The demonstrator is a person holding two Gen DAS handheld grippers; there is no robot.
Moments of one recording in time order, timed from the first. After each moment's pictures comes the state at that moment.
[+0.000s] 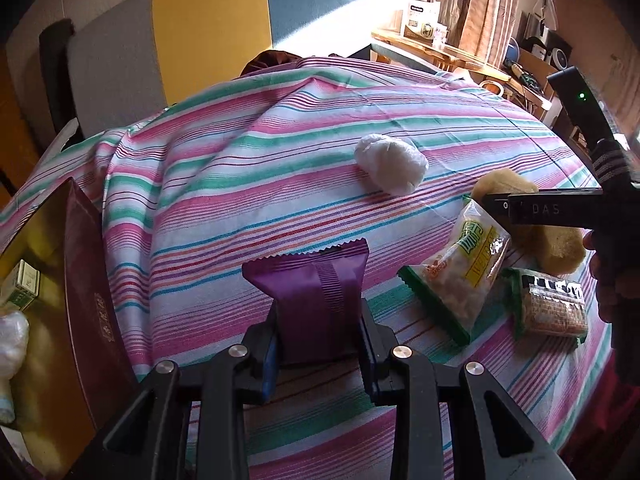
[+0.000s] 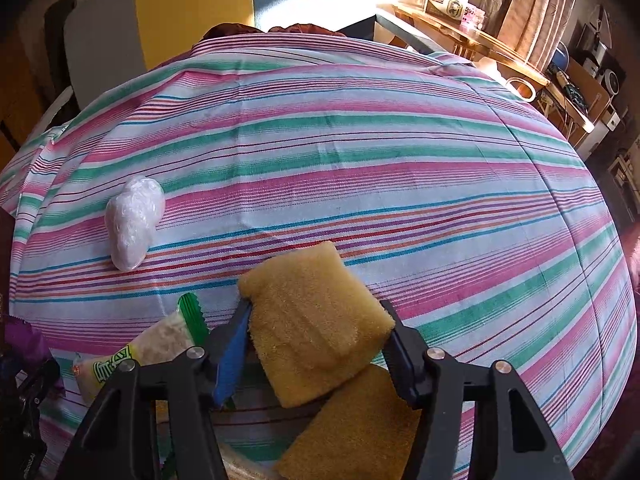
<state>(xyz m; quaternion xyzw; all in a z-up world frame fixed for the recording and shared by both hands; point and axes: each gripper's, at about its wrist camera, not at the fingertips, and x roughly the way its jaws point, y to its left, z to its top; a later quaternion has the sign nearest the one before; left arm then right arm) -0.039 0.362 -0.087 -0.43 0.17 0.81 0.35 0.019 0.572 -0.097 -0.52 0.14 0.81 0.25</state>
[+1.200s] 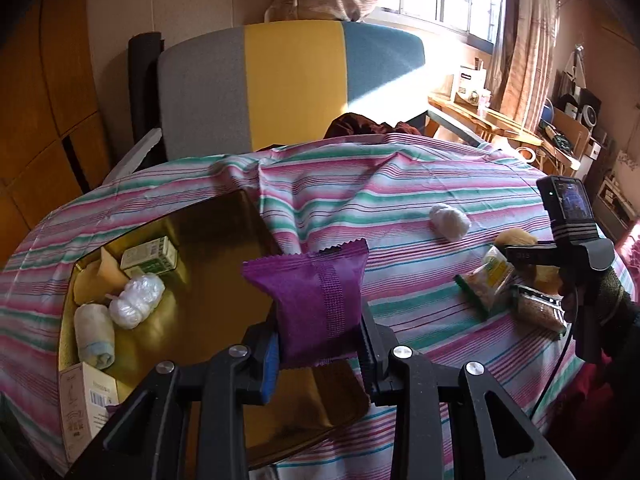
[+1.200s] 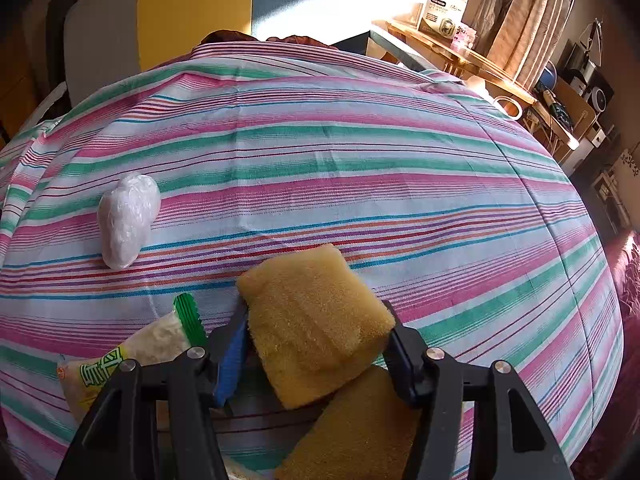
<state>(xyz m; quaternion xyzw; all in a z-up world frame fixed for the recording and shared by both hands) -0.022 0.215 -0.006 -0.37 0.10 0.88 0.27 0.013 0.565 -0.102 -0.50 0.10 0.81 0.28</state>
